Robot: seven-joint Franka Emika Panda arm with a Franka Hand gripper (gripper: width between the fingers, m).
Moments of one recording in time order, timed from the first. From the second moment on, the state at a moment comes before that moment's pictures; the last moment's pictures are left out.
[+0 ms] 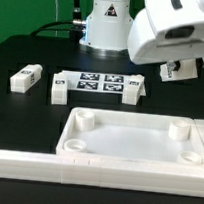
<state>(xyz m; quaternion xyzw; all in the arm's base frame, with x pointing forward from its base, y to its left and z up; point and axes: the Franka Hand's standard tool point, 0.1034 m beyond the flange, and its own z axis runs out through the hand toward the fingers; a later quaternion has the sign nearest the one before) 0.565 0.100 0.130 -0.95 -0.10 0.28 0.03</state>
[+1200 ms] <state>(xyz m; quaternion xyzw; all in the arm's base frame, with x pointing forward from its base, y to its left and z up) 0.630 0.089 0.178 -0.99 -0.10 -0.10 0.03</state>
